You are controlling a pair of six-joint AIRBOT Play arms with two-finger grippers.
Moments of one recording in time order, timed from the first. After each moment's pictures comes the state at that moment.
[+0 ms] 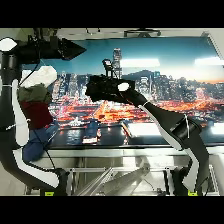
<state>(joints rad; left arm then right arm) 0.04 -1.75 1.98 0.14 -1.57 -1.16 0.61 -1.96 1.68 -0.25 0.40 0.72</state>
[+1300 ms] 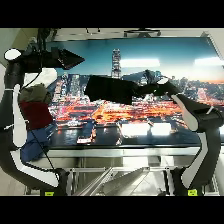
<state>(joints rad) 0.08 -1.73 1.83 0.13 -1.59 -1.12 0.14 -2.02 1.50 -0.44 0.93 1.19</state>
